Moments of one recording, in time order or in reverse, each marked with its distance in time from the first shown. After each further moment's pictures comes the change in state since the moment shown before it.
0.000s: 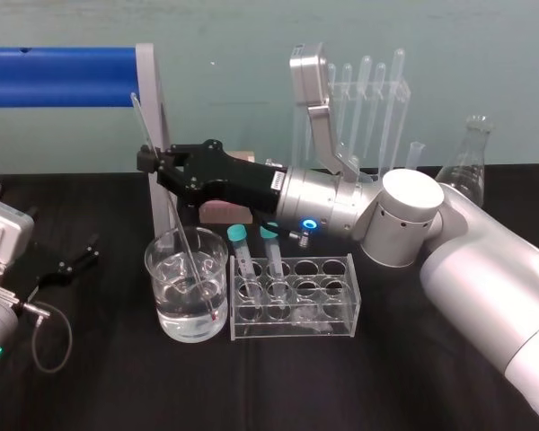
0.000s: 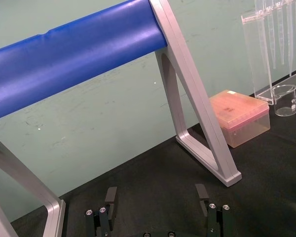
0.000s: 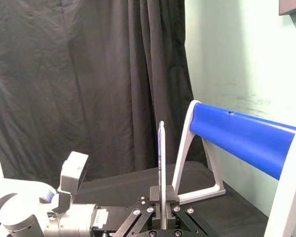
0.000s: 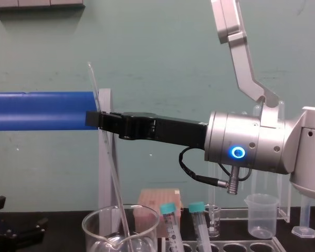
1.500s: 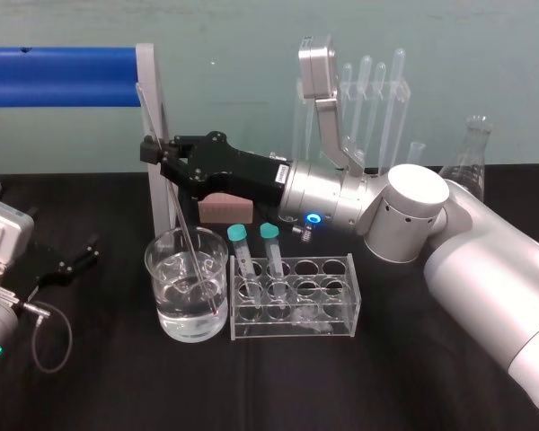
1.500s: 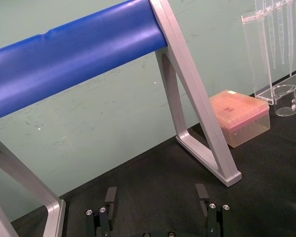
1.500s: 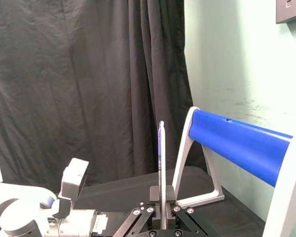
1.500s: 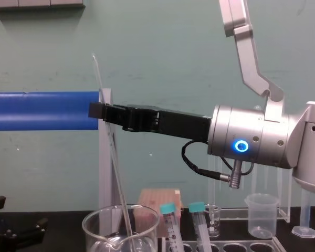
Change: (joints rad) left arm 0.000 0.000 0.000 0.000 0.000 0.000 0.000; right arm 0.004 0.008 0.007 -0.009 0.015 -0.004 0.004
